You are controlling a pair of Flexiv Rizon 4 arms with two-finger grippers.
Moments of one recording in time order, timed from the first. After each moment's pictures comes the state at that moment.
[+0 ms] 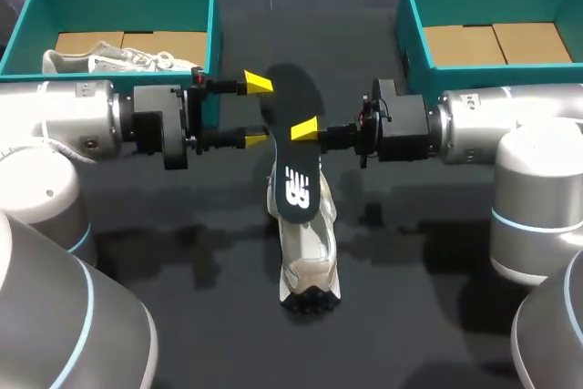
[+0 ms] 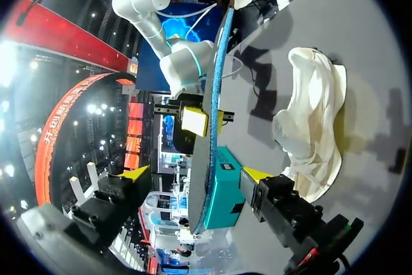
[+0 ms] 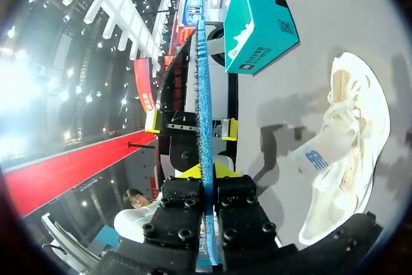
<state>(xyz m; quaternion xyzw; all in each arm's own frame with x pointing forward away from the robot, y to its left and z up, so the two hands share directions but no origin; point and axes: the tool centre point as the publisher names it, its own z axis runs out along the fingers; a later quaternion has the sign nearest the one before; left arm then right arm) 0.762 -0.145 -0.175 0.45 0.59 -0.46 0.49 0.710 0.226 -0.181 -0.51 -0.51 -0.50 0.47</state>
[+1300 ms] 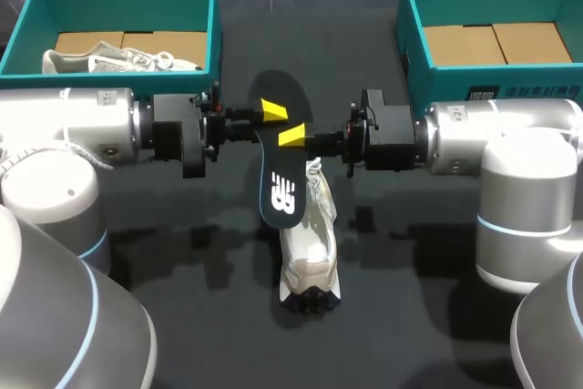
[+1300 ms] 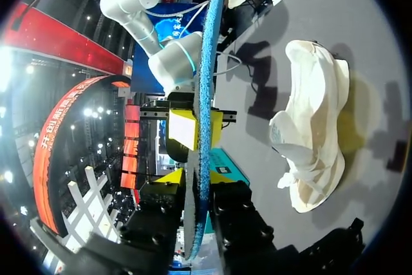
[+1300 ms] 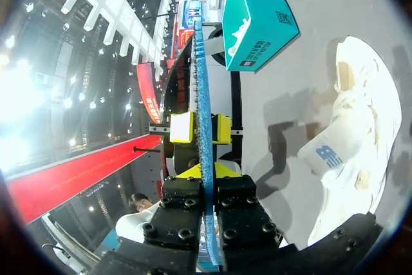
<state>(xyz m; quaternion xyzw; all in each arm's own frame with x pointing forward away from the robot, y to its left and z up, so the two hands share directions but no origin) 0.759 -0.164 -0.191 0.47 0.59 -0.45 0.48 0.705 0.242 -0.186 -0.52 -0.49 -0.50 0.49</state>
